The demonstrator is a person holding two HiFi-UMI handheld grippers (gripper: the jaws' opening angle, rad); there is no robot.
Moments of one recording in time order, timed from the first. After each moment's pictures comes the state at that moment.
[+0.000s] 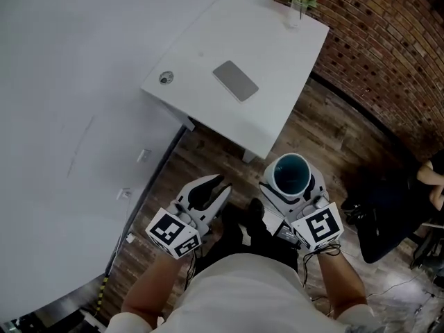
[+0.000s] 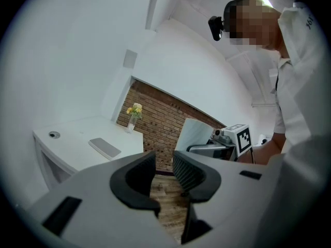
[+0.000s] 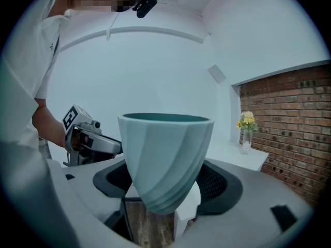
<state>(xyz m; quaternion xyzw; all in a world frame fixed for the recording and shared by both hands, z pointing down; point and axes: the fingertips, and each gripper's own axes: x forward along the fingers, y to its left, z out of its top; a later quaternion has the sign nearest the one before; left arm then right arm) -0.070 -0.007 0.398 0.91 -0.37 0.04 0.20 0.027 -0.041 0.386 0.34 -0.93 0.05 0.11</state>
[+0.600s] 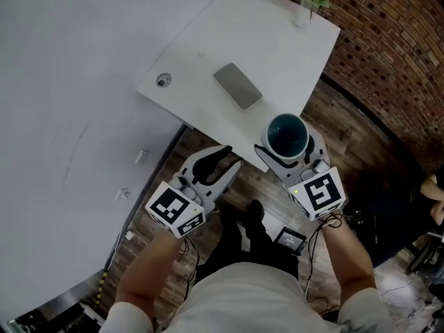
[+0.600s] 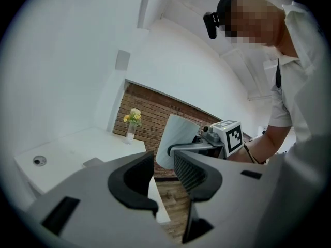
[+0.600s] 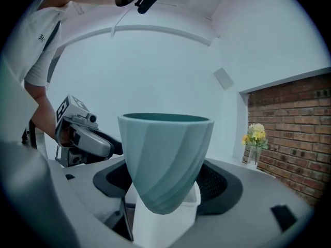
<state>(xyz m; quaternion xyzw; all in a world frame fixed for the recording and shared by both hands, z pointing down) -0.060 -0.054 0.360 0.92 -0.36 0.04 0.14 -0.001 -0.107 0.350 0.32 -0.94 -0.03 0.09</state>
